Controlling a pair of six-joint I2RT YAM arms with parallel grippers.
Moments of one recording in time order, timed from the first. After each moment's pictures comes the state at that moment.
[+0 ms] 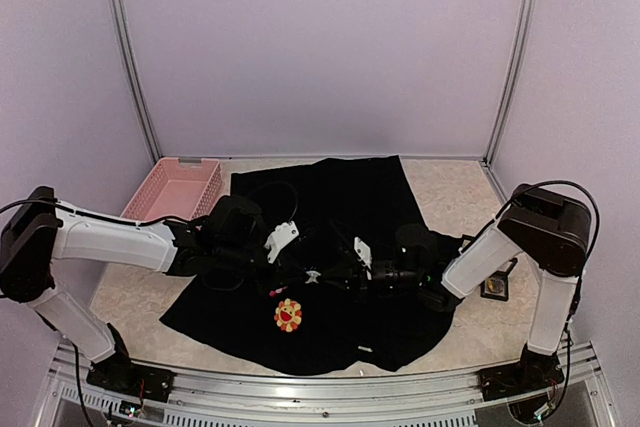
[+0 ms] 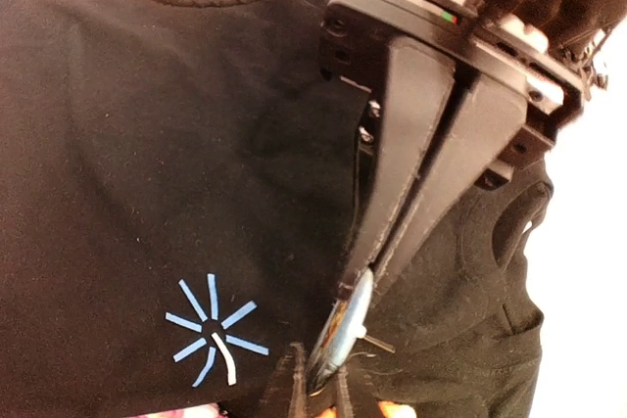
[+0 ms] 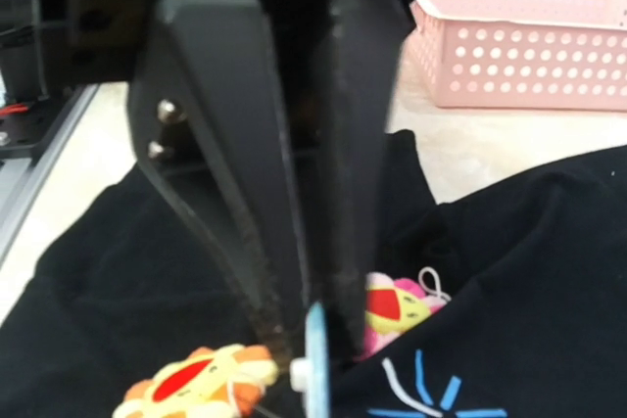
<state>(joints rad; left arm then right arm) -0.87 1.55 0.81 0.06 0.36 0.11 0.89 1.91 0.65 1.09 -0.58 -0.12</state>
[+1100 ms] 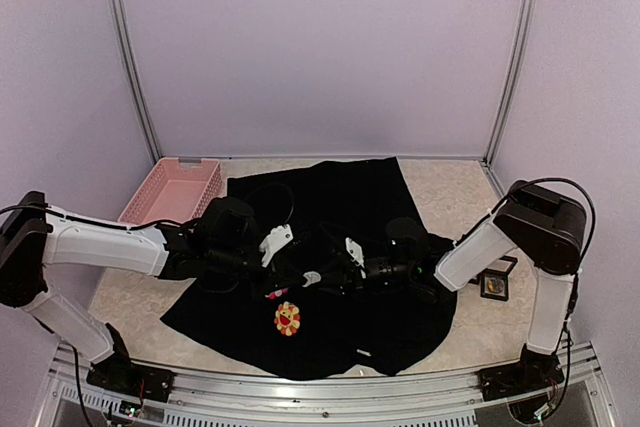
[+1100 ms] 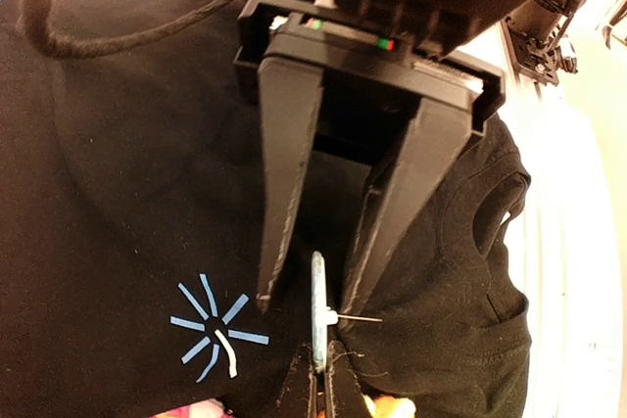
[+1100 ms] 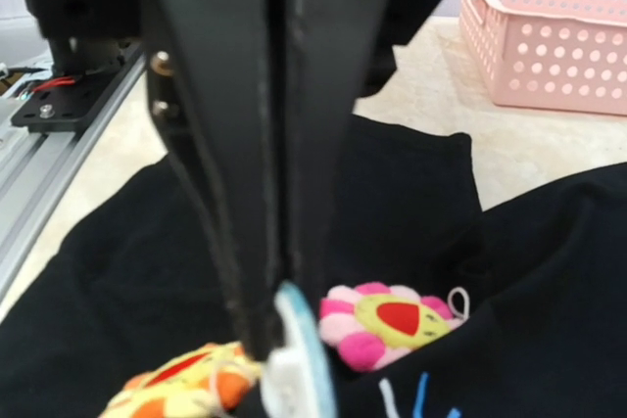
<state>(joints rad) -0.87 1.50 0.76 0.08 0.42 0.17 0.87 1.93 0.72 0.98 -0.70 -0.19</state>
